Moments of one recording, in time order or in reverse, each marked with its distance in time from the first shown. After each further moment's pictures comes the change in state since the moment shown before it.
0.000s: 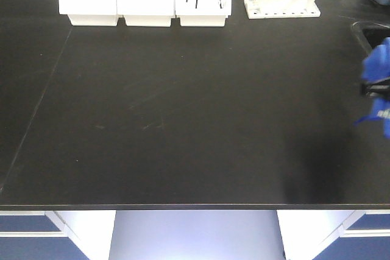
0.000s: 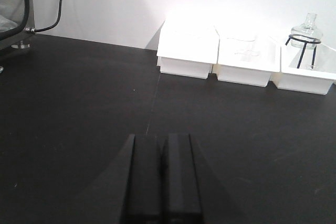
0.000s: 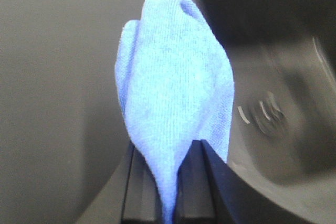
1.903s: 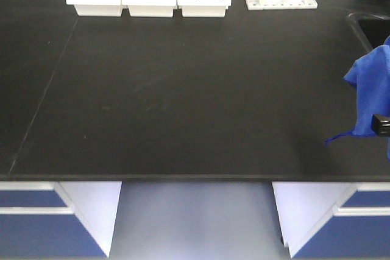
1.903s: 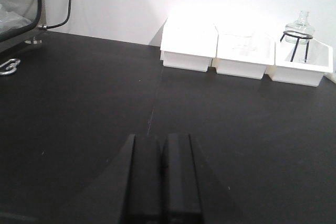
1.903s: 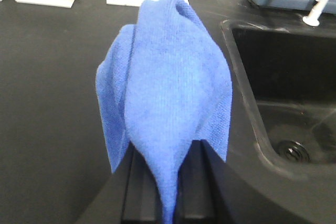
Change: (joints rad) arm 0.177 -0.443 0.143 0.036 0.112 -0.012
